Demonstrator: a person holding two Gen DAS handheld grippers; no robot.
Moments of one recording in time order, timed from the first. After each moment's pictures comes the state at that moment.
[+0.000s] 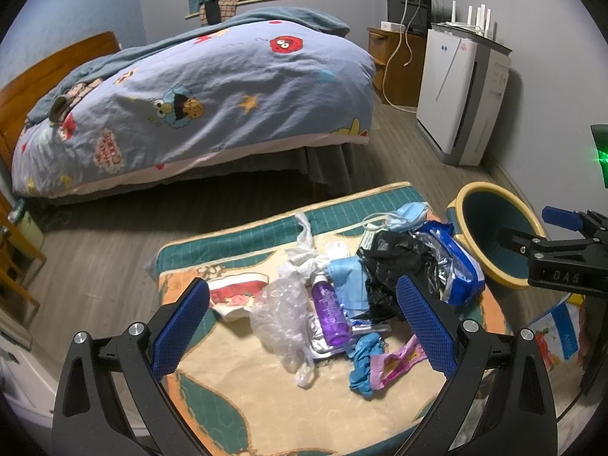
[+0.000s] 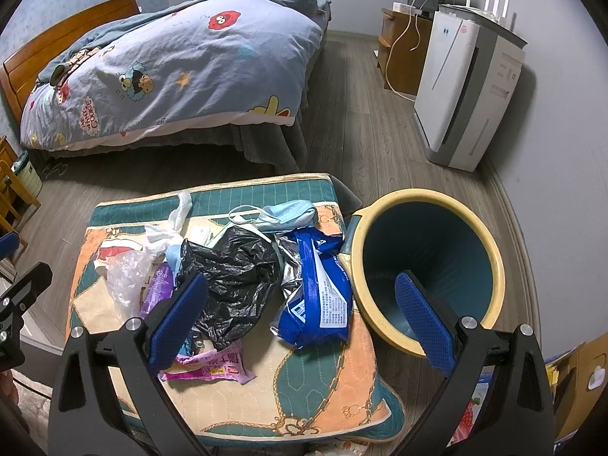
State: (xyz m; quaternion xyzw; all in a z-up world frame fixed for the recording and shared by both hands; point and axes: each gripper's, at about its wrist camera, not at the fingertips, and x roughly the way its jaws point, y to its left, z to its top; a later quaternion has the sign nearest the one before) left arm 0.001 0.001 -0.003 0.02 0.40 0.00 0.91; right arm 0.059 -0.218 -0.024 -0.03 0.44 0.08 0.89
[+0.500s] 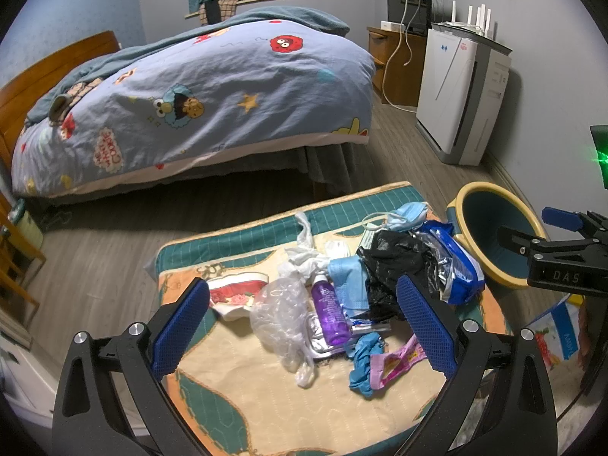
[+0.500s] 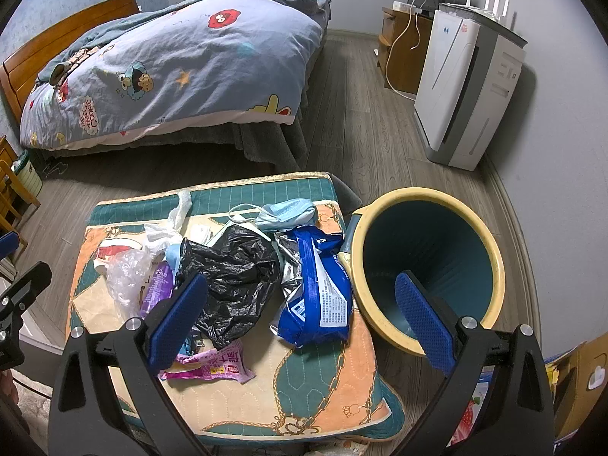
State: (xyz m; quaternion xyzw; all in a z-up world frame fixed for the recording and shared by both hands) left arm 0.001 -0.001 -0.002 0.02 0.40 0.00 0.91; right arm 0.059 -0.218 -0.022 -0.03 0.44 0.08 0.89
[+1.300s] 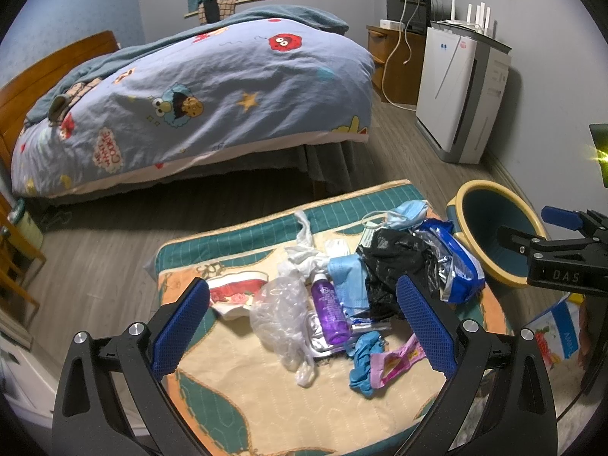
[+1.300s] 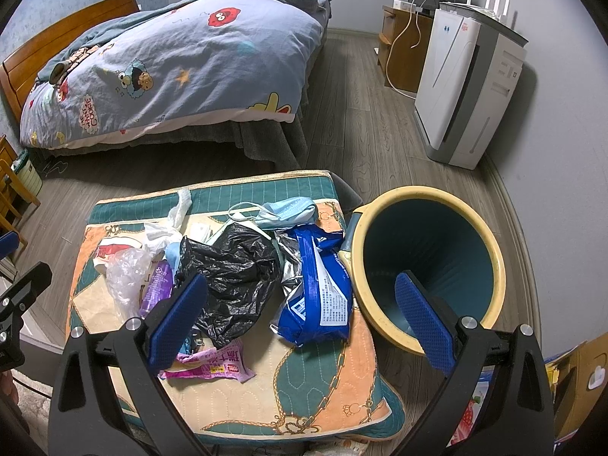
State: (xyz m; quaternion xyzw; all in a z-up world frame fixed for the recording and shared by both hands) left arm 0.001 -0.002 -0.003 0.03 0.41 0.00 0.91; right arm 0.059 -0.218 -0.027 -0.03 0.45 0.08 0.89
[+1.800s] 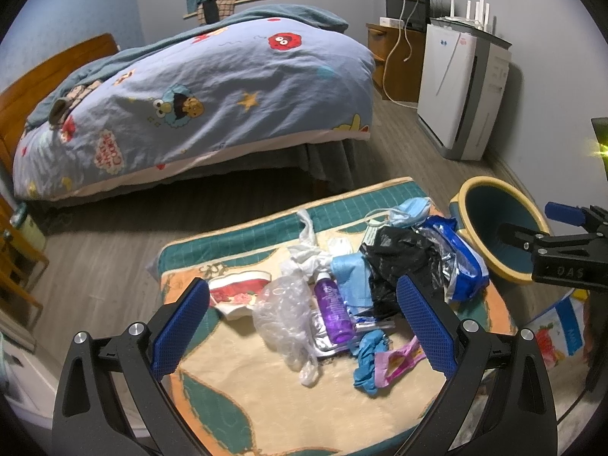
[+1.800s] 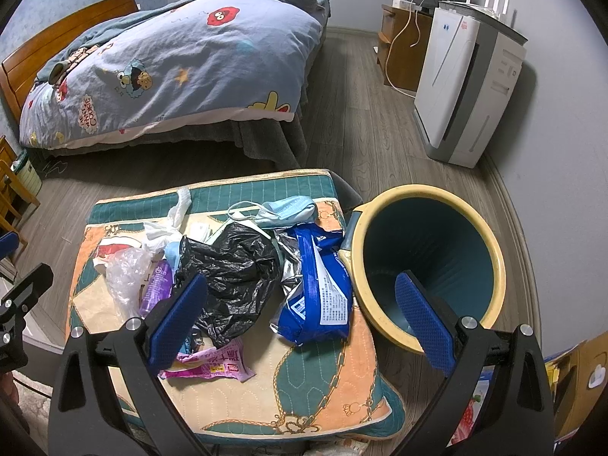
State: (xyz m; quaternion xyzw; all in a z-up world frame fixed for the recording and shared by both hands) left arm -0.004 0.002 -0.010 0.03 0.41 0.00 0.91; right arm 0.056 -0.219 -0.031 -0.03 0.45 0.08 0.89
